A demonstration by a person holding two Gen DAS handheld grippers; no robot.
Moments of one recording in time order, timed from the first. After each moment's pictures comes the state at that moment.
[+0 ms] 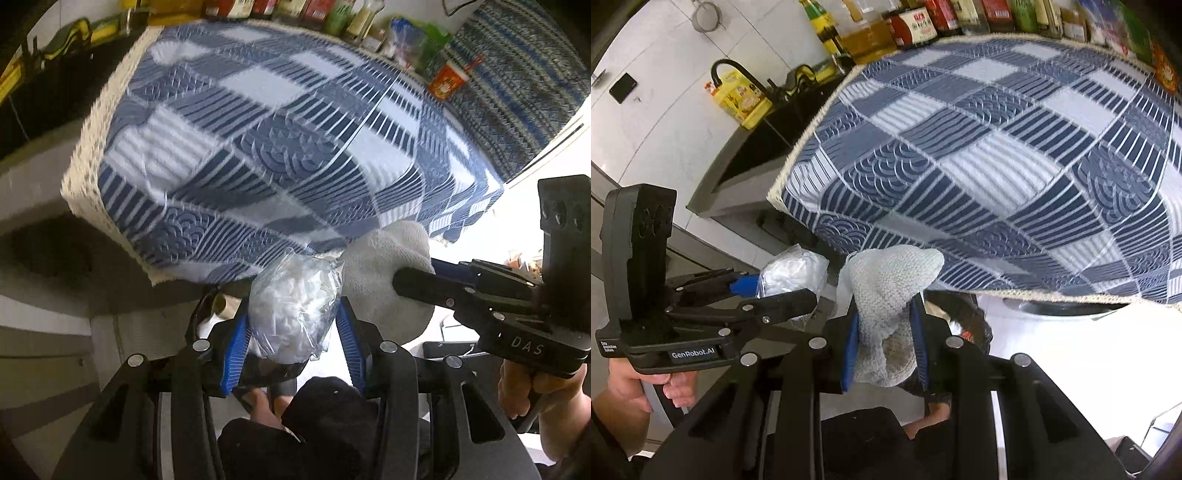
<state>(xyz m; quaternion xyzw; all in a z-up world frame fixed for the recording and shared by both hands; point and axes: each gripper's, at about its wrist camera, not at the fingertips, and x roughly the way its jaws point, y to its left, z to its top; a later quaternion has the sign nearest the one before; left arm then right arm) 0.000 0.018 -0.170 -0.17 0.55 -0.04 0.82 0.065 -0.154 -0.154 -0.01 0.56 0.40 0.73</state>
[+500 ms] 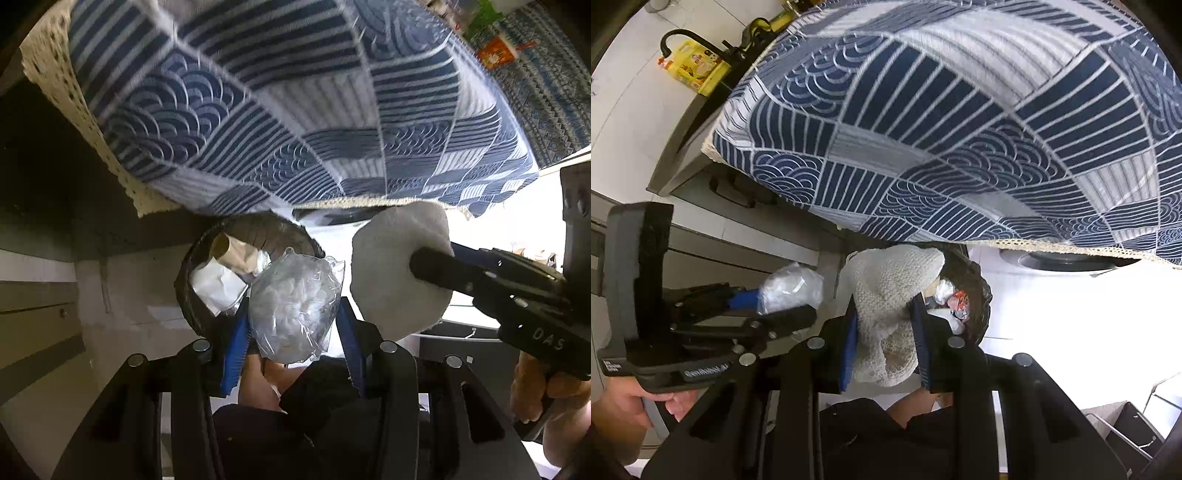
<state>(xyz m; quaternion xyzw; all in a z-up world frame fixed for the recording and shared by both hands) -0.002 0.027 -0.273 -0.22 0.63 -0.03 0.75 0.067 -0.135 -0.232 -0.03 0.63 0.36 0.69</state>
